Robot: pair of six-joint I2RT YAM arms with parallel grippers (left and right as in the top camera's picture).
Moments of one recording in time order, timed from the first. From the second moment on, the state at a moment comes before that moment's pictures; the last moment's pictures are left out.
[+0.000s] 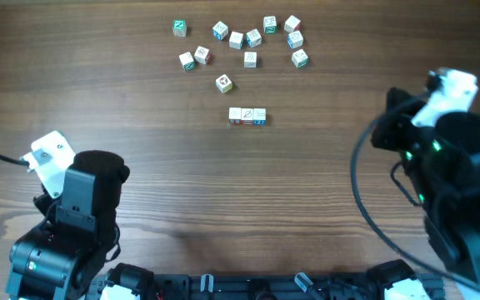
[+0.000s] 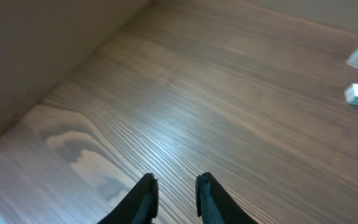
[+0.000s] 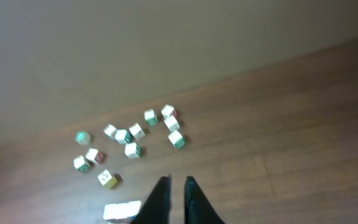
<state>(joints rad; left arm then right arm) -0.30 0.80 1.13 -1.24 -0.79 -0.60 0.29 0.86 1.17 -0.69 0.23 0.42</state>
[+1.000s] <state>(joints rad) -0.30 0.76 1.13 -1.60 -0.73 -0.85 0.29 0.78 1.17 -0.95 0.27 0.42</state>
